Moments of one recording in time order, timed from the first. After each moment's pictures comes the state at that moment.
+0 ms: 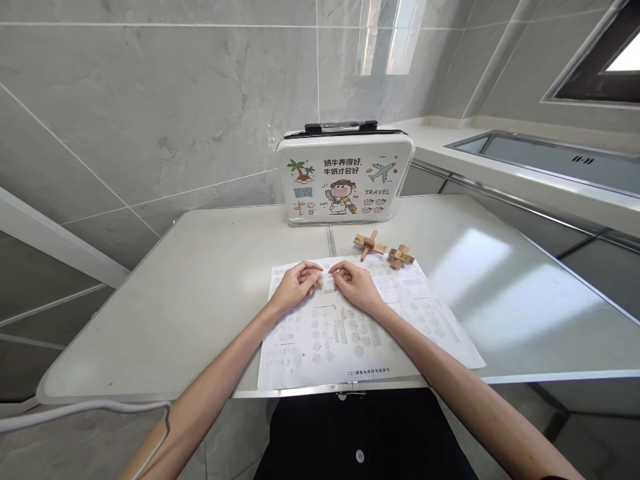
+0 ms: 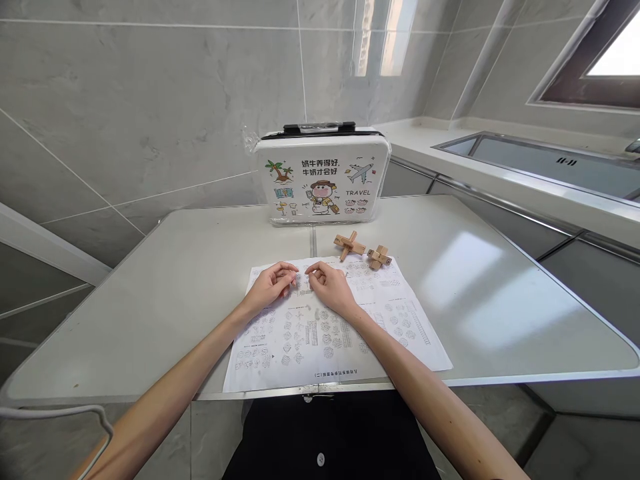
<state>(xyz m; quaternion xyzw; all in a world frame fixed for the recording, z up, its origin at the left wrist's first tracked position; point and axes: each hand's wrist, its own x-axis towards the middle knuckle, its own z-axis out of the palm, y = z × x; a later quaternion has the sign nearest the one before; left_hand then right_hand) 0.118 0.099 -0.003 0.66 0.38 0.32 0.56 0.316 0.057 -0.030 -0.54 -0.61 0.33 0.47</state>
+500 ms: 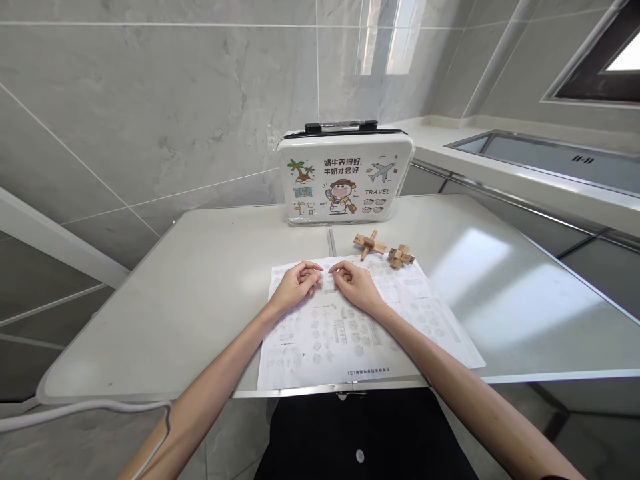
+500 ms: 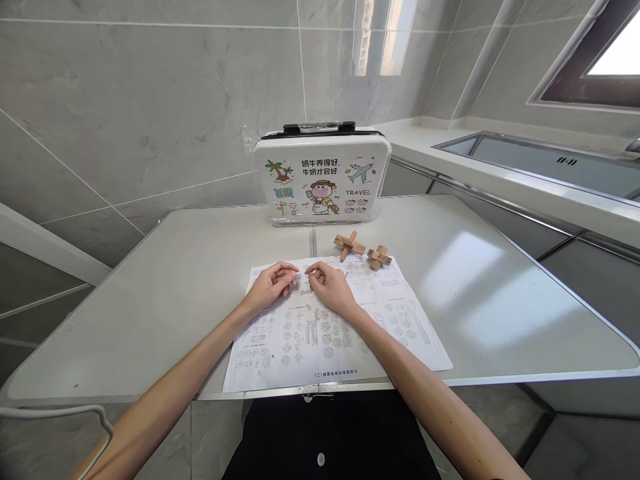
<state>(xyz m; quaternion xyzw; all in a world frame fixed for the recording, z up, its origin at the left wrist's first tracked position) 0.119 0.099 -0.003 0.66 0.38 0.32 0.56 0.317 0.058 -0.033 -0.54 -0.61 0.33 0.47</state>
